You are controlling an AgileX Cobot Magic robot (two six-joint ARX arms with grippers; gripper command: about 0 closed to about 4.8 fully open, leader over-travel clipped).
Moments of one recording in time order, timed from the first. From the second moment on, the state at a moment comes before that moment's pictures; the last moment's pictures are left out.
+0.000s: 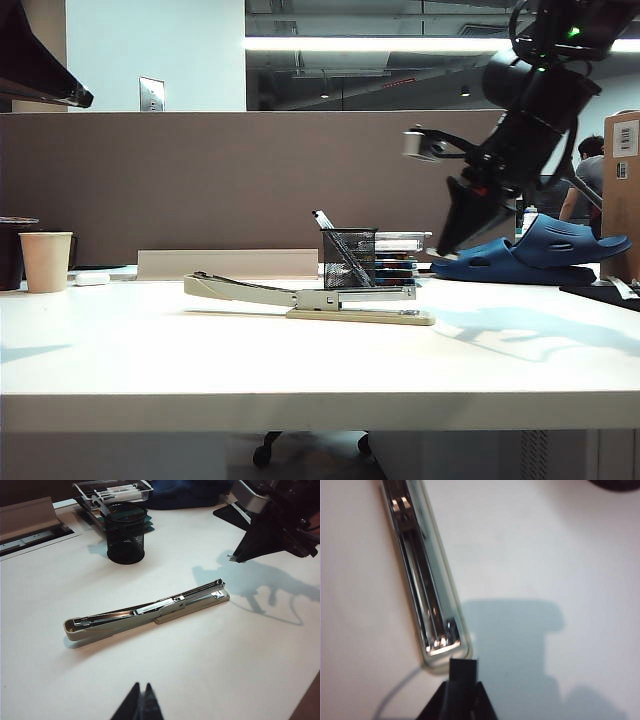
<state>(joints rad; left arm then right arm) 0.01 1.00 0.71 -0.13 0.72 0.28 0.21 1.92 1.52 -0.64 -0.42 -0.68</state>
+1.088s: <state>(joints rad) 0.01 1.00 0.71 -0.17 0.72 0.28 0.25 2.04 1.56 -0.49 -0.64 -0.65</state>
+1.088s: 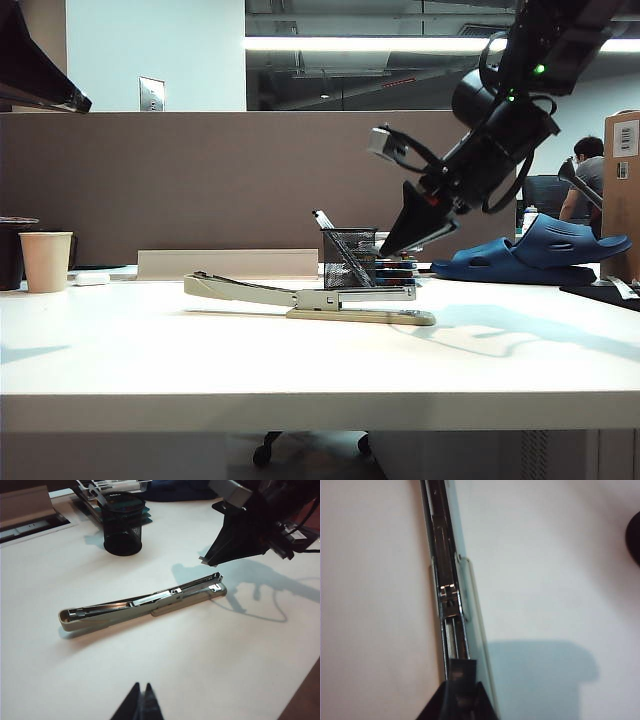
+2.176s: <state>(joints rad) 0.01 1.00 0.71 -0.19 0.72 0.28 0.27 2.10 1.56 -0.48 -0.65 -0.65</state>
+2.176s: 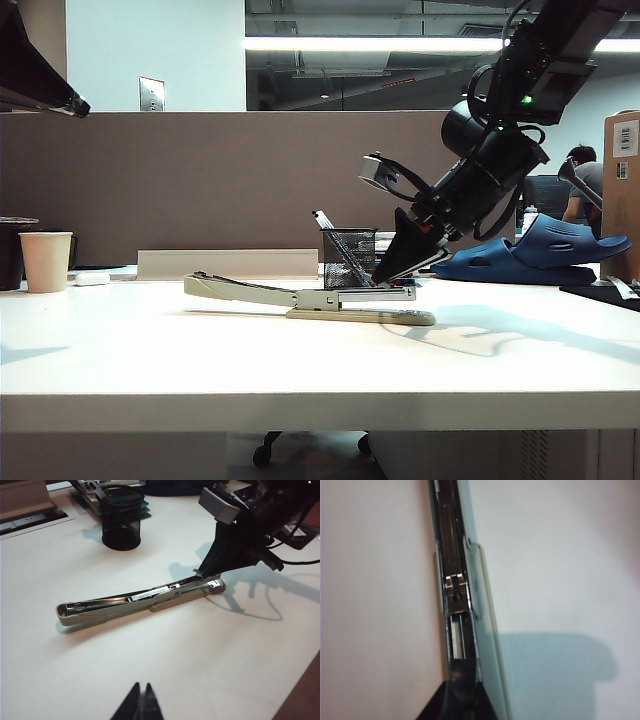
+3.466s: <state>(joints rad) 0.01 1.00 0.71 -0.21 0.72 0.28 0.27 2.10 1.56 -0.46 -0.62 -0.65</state>
